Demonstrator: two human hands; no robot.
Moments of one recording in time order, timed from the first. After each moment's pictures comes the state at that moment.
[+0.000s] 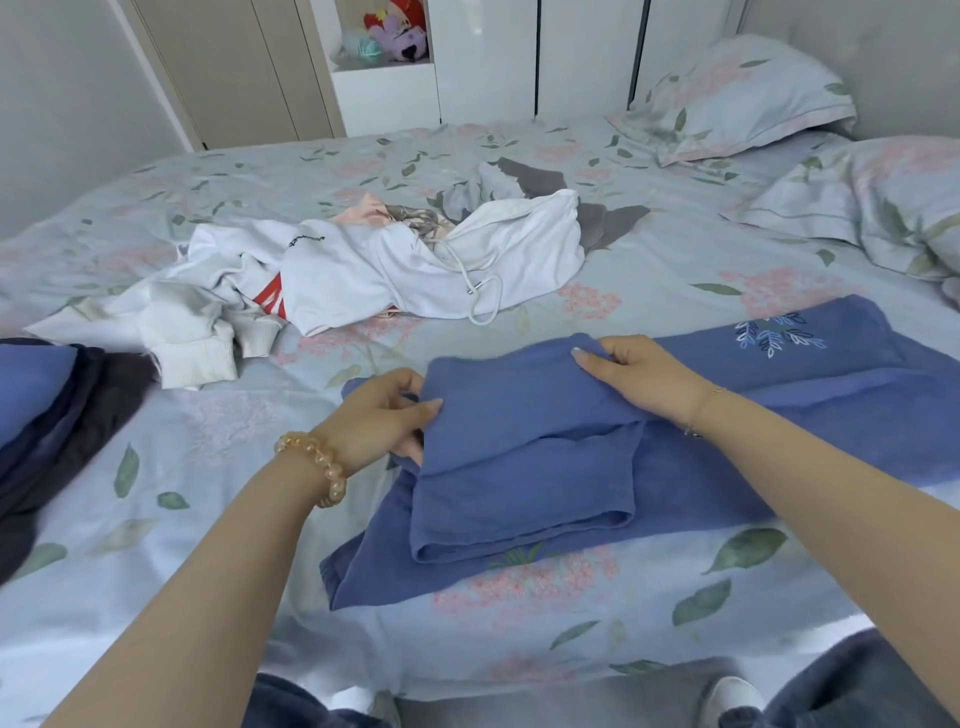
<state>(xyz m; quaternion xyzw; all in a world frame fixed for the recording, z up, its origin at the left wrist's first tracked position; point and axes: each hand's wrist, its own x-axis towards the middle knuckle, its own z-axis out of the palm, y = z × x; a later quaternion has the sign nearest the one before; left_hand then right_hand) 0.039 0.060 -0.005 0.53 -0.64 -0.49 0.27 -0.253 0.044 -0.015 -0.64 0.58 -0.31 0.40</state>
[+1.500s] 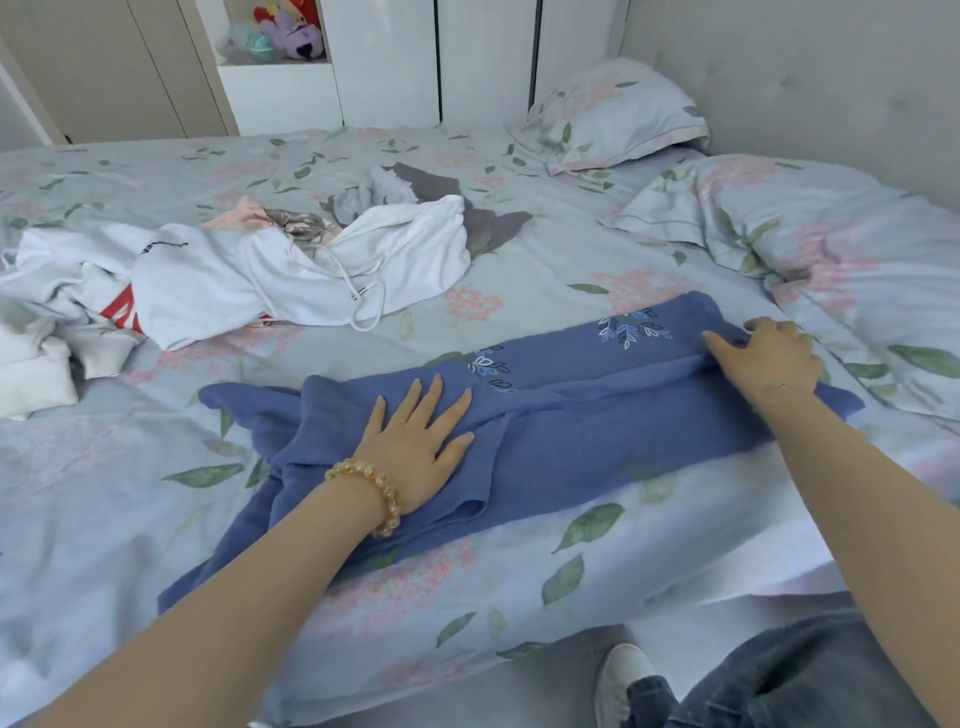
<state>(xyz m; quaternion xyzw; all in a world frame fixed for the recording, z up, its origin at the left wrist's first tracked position) -0.093 0.068 -0.060 0.49 -0.87 -0.06 -0.05 -0.479 0.090 -0.026 -0.38 0.90 -0.21 0.01</state>
